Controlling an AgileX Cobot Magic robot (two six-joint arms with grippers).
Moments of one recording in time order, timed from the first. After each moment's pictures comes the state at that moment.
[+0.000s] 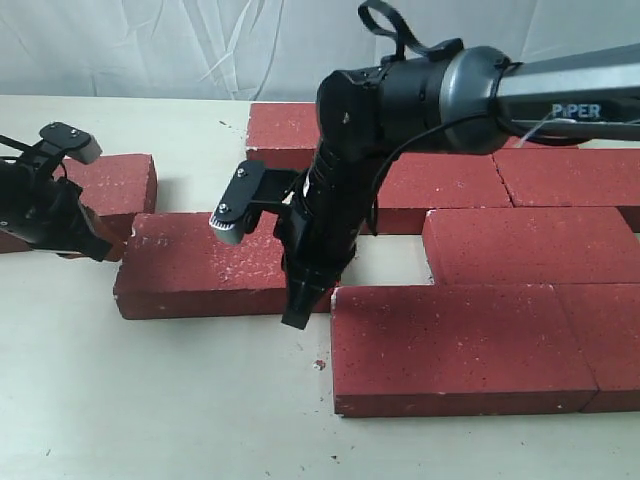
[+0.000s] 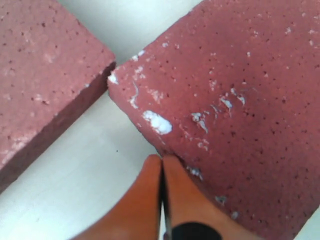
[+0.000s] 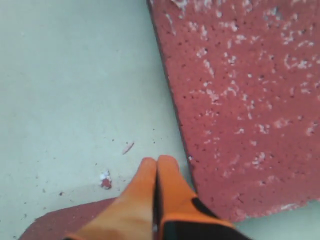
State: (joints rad) left arm 0.08 1.85 -0.95 -0.86 0.71 1.35; right arm 0.72 1.99 -1.39 0.25 0.89 -0.79
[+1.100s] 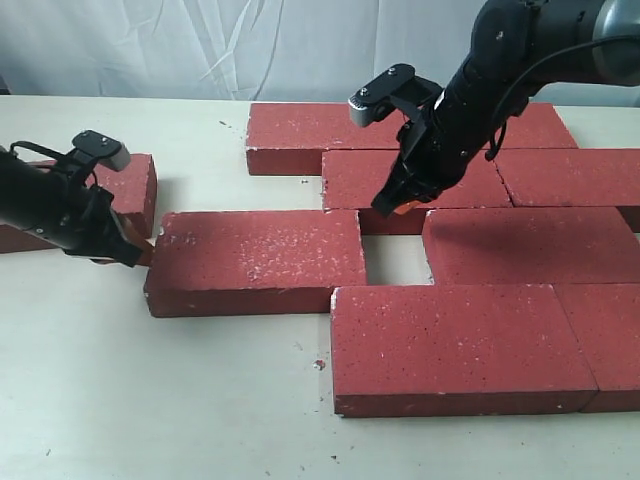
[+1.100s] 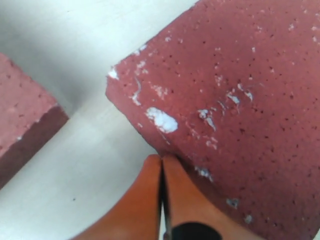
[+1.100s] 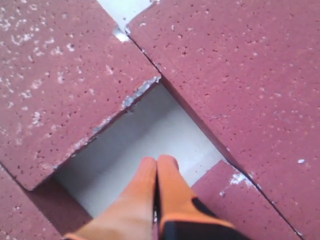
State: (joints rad) left arm 0.01 1.91 -0.95 -0.99 0.69 1.43; right arm 0.39 1.92 -1.37 0.26 0.81 -0.65
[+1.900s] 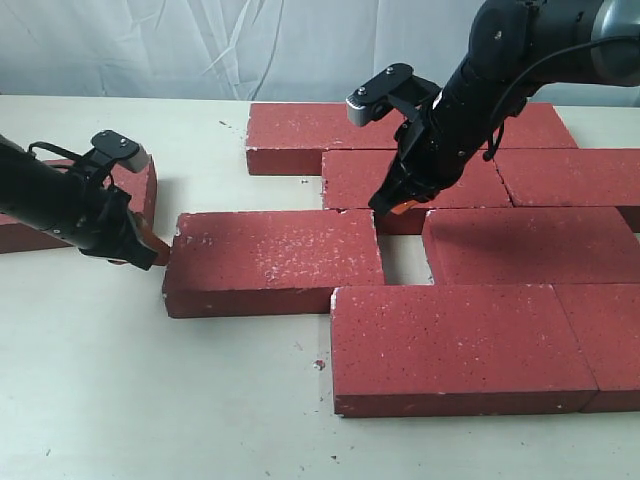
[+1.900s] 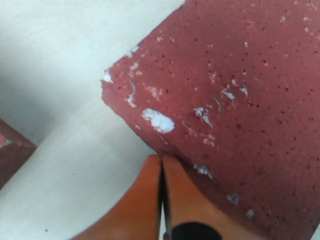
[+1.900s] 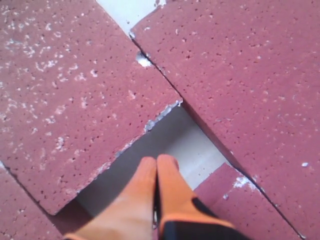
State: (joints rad) left arm -0.04 1.91 -0.95 -1.02 0.67 1.47; right arm 0.39 1.92 -1.37 0.27 0.81 -0.65
